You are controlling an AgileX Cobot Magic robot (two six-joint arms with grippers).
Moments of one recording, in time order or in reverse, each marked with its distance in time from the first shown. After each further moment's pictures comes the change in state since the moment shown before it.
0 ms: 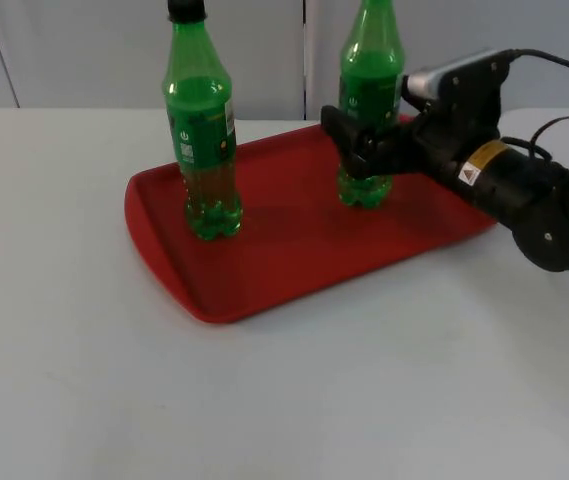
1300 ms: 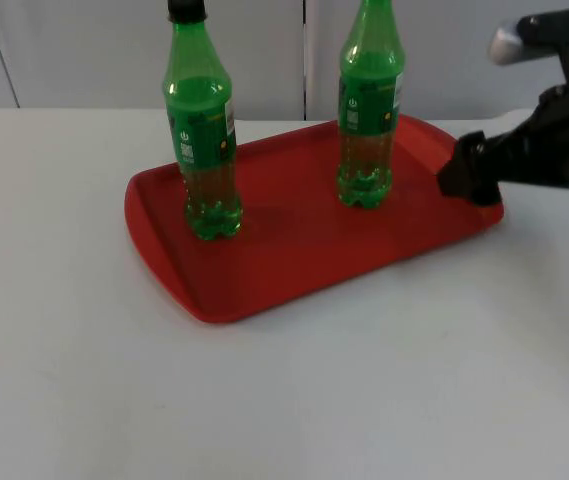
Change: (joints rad) right arm 0.000 -0.631 0.388 0.000 1.041 0.131; left arm 0.000 0.000 0.000 0.002 0.000 -0.015
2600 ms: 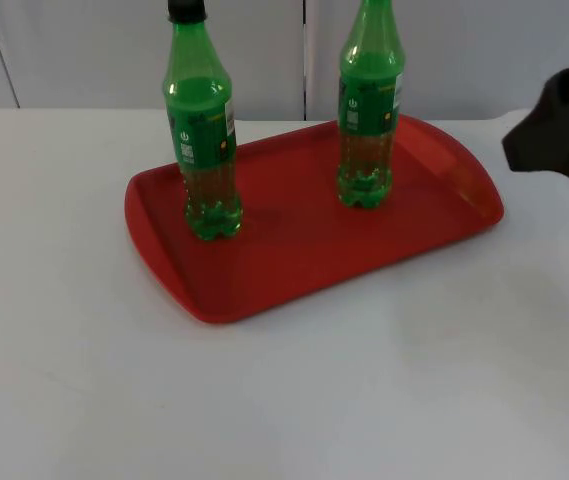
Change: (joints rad) right arm 0.161 -0.552 0.208 0.080 0.364 0.030; left arm 0.000 0.000 0.000 0.044 0.000 -0.134
